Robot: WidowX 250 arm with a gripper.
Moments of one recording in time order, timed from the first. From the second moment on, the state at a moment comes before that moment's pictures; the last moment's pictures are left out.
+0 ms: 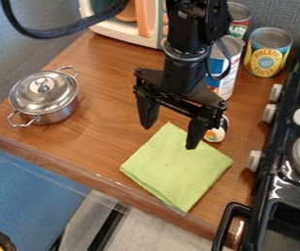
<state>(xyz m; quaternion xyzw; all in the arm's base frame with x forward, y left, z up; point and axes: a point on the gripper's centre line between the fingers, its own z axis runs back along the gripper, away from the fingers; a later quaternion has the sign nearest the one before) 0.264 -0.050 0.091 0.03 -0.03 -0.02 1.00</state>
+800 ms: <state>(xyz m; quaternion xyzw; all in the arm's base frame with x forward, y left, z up) 0.266 -0.055 0.047 -0.01 -0.04 0.02 1.00</state>
